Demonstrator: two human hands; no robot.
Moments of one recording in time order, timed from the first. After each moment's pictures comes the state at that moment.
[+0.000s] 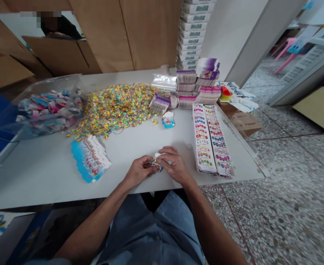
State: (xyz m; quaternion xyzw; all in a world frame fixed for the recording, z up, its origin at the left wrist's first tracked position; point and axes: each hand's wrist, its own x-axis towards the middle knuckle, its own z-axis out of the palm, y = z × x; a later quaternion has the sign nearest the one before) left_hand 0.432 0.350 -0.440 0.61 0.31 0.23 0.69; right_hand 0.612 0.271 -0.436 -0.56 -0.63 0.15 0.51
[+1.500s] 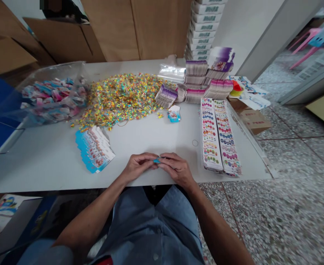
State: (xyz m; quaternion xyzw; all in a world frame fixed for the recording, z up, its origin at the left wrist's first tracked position) left_hand 0.406 0.351 -0.434 0.58 0.25 0.26 0.73; right_hand 0.593 0.249 -0.449 -0.53 -0.60 0.22 0.55
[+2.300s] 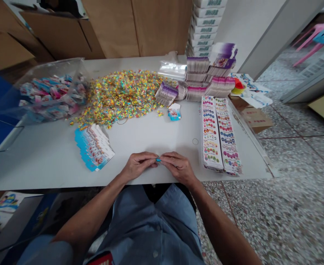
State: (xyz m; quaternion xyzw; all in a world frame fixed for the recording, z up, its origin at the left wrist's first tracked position) left_hand 0.404 0.353 -0.435 0.67 0.24 0.25 0.65; right_hand 0.602 0.249 -0.444 -0.52 -0.62 0.22 0.54
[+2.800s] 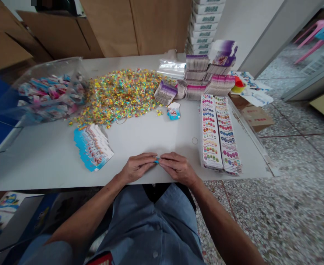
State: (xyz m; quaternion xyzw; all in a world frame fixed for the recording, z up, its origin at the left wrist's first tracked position) left_hand 0.399 0.357 -0.446 0.84 0.11 0.35 0.39; right_hand 0.610 0.248 -0.445 -0.46 -0.72 0.12 0.51
